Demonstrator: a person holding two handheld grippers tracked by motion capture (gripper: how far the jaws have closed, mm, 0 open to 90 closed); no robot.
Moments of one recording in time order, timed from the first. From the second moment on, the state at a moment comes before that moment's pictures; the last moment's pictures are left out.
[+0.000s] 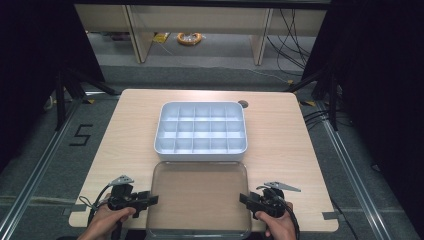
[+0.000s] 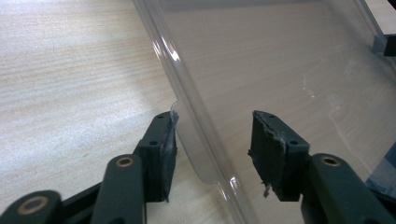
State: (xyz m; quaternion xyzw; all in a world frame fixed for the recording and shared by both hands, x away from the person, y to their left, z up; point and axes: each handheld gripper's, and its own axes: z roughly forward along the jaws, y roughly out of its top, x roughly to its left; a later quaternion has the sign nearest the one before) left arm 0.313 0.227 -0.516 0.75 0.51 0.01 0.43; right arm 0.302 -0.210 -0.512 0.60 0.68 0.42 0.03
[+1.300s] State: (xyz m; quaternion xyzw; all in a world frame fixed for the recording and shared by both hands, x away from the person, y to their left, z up) left arm 0.314 0.233 -0.503 0.72 0.51 0.02 0.47; right arm 0.308 -0.236 -0.496 0.59 0.65 0.47 0.12
